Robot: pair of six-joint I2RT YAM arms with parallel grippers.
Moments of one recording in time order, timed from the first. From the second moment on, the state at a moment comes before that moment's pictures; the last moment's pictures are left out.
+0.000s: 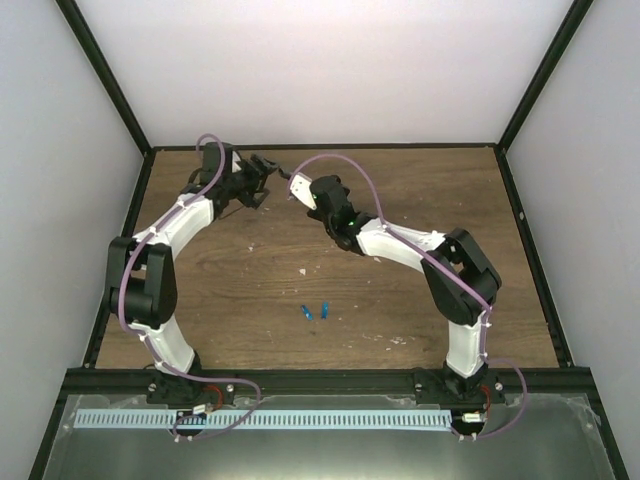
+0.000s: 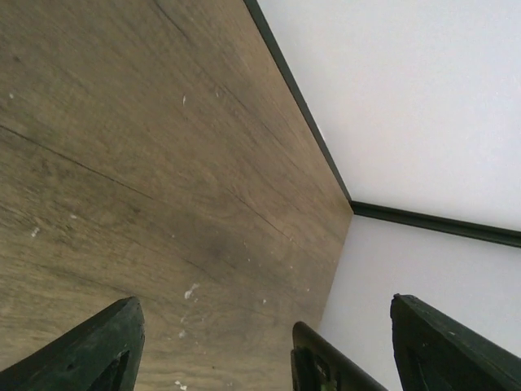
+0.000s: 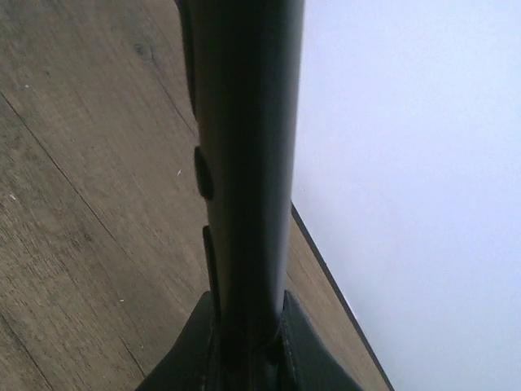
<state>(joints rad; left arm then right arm) -0.20 1.75 1.30 -0.15 0.44 -1.21 0.75 1.88 1.31 0.14 0.48 -0.74</state>
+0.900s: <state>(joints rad) -0.21 1.74 1.25 -0.06 0.50 -1.31 0.76 1.97 1.31 0.24 0.47 -0.84</state>
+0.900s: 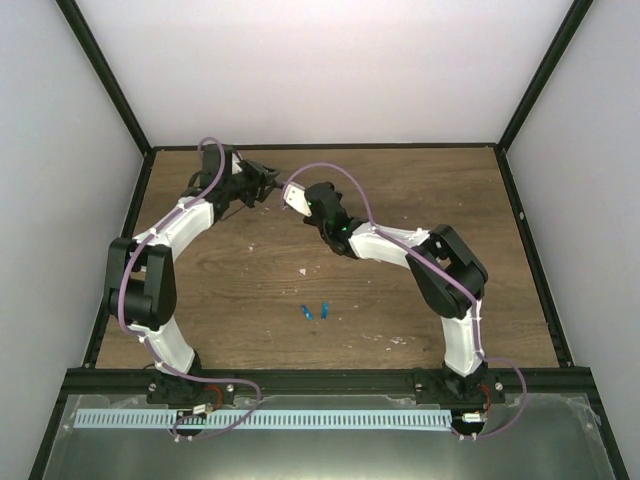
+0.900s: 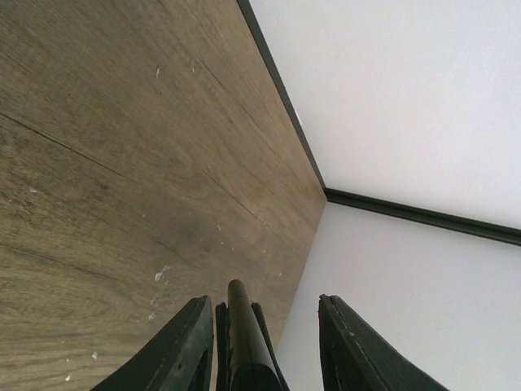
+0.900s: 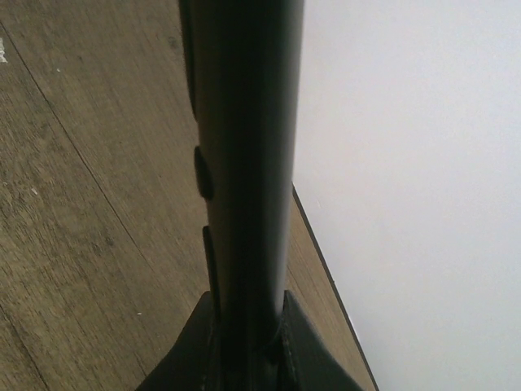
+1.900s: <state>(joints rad) -0.22 1.74 1.25 -0.07 0.52 -1.30 0.77 2.02 1.33 0.34 0.53 -0.88</state>
